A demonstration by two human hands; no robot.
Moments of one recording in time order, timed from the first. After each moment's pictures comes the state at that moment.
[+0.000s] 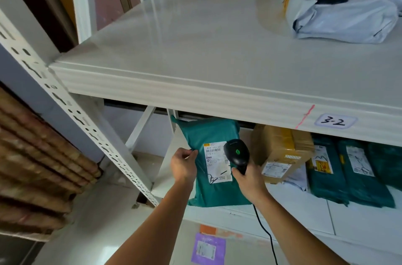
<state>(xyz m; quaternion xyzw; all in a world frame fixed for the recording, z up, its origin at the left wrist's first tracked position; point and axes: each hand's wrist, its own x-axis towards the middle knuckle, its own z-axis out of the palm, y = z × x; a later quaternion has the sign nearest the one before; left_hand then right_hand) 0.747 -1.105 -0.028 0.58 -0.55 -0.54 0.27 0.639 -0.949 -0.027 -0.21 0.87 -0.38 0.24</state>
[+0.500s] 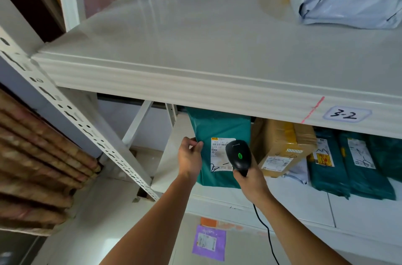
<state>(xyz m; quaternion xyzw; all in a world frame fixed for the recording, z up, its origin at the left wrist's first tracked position) 0.732 -1.100 -0.035 0.50 -0.55 -0.61 0.28 0.643 -0.935 -0.039 -0.21 0.84 -0.43 0.27</state>
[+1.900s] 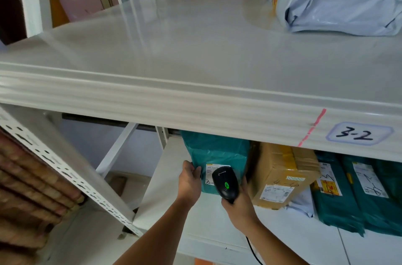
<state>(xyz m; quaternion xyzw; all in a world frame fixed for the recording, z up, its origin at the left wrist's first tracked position) 0.688 -1.108 -0.081 0.46 -0.67 -0.55 0.19 0.611 -0.965 -0.122 -0.23 0.82 -0.45 0.27</state>
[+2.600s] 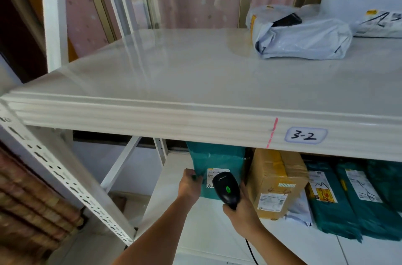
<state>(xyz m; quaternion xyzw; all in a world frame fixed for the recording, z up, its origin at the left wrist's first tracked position) 0.677 -1.112 -0.043 0.49 -0.70 -0.51 0.11 0.607 -0.957 -0.088 -0.25 0.81 -0.48 0.24</state>
